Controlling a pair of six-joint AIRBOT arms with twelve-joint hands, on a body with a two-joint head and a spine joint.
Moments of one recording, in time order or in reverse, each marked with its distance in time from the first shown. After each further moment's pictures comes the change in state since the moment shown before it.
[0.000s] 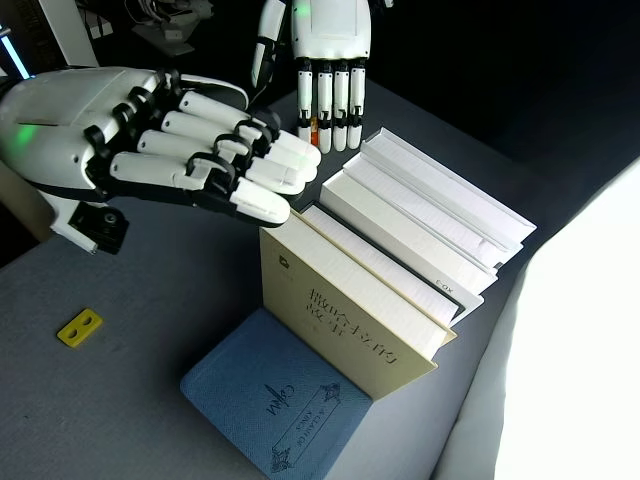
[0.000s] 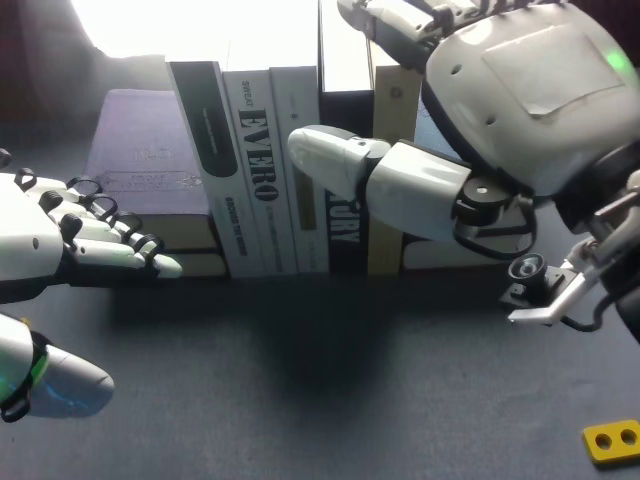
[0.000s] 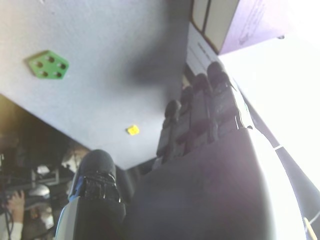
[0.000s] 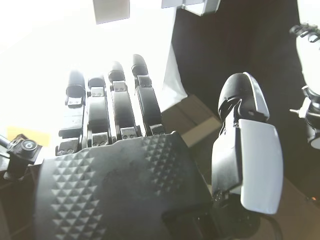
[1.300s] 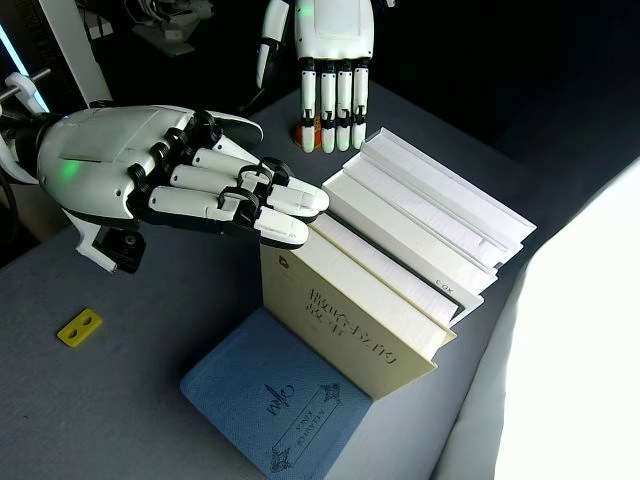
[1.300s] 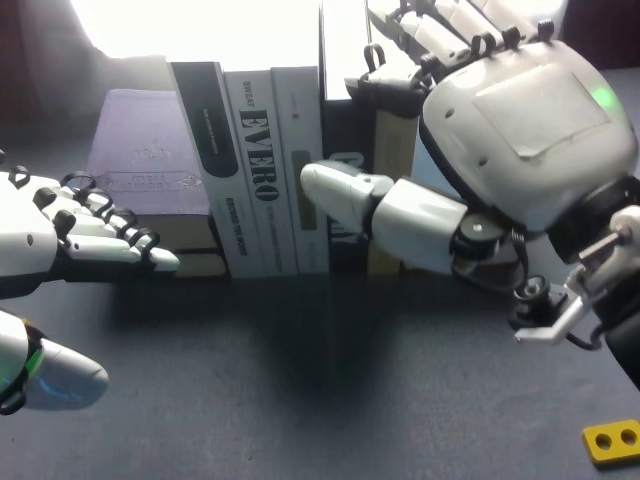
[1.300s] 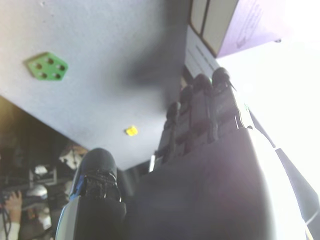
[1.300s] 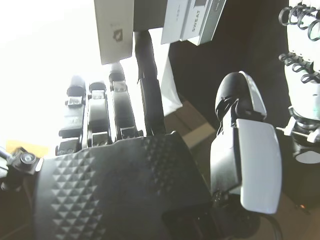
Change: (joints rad) left arm 0.000 0.000 0.011 0.000 0.000 0.000; right arm -0.075 -0.024 0.024 -0.045 0.026 -0.014
